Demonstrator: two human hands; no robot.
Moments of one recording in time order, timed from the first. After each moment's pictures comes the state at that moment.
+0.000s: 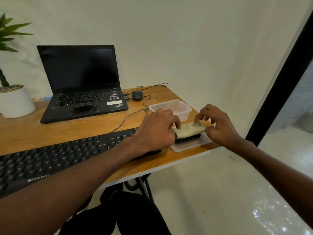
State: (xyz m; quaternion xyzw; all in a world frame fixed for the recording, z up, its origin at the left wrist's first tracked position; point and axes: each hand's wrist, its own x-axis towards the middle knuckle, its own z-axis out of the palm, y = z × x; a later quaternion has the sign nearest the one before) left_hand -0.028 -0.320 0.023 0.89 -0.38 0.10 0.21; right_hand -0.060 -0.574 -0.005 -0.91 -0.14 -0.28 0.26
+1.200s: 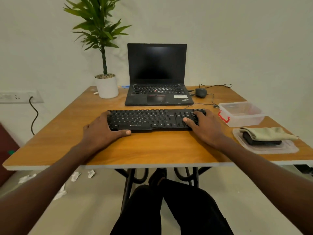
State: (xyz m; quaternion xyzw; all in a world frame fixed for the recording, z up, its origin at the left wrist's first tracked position) left_hand -0.051 0.043 -0.031 0.96 0.10 0.10 0.24; right_hand 0.012 -0.328 -0.032 -0.98 -0.02 -0.09 0.16
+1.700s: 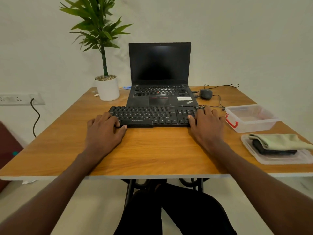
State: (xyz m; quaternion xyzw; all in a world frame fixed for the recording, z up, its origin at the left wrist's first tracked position) left_hand -0.029 0.037 -0.043 0.96 0.00 0.26 0.10; right_hand 0.030 -0.304 -0.034 -0.97 -0.01 -0.23 0.07
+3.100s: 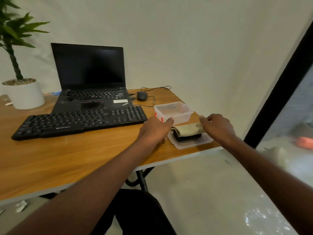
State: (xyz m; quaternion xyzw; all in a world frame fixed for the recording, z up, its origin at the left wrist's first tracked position) left_hand -0.024 -0.323 0.005 0.87 -0.02 -0.06 0.50; right_hand -0.061 -0.544 0.015 -0.93 0.24 -0.16 0.24
